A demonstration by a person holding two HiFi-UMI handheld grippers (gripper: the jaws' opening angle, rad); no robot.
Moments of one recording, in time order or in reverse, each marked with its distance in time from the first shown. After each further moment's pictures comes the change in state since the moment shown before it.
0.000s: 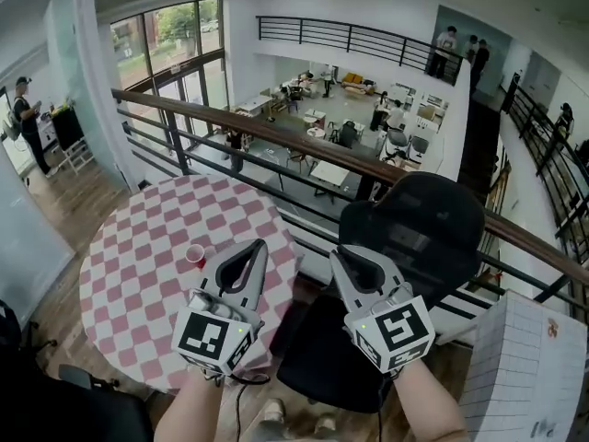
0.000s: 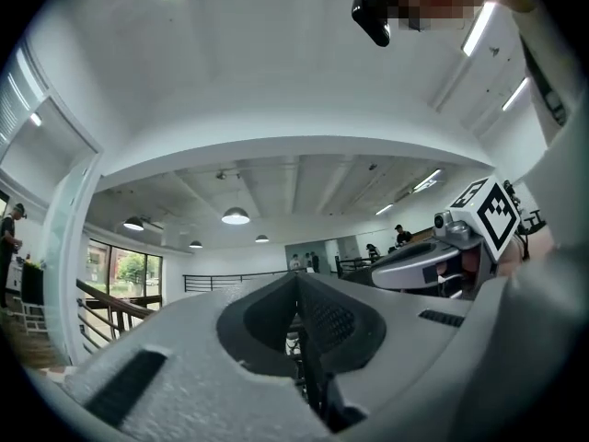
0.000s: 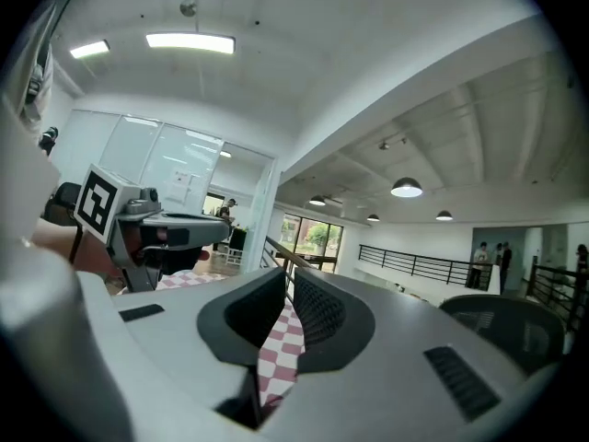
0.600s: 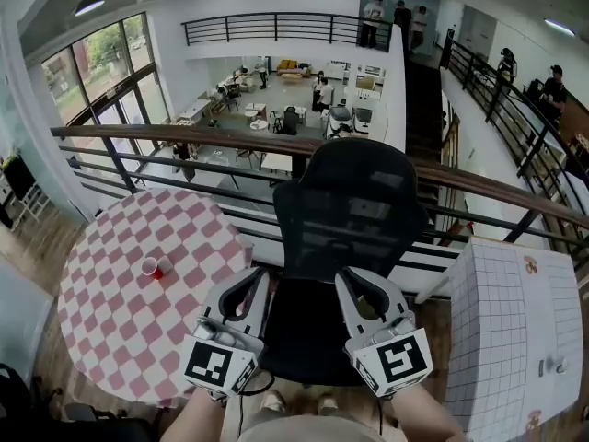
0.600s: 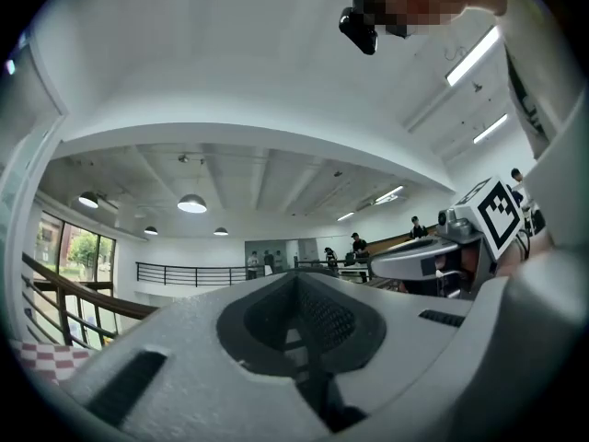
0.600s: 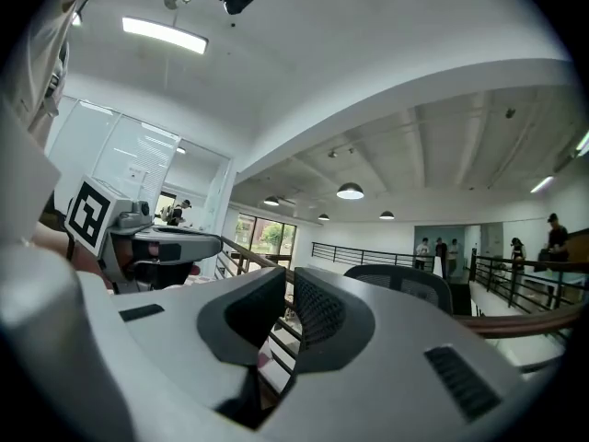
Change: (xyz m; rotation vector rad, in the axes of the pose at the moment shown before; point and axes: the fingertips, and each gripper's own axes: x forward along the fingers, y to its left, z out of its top) left arm 0.008 -0.154 -0.010 -0.068 0.002 -0.256; right arm -0.161 -0.043 -0.034 0.062 -0.010 -0.306
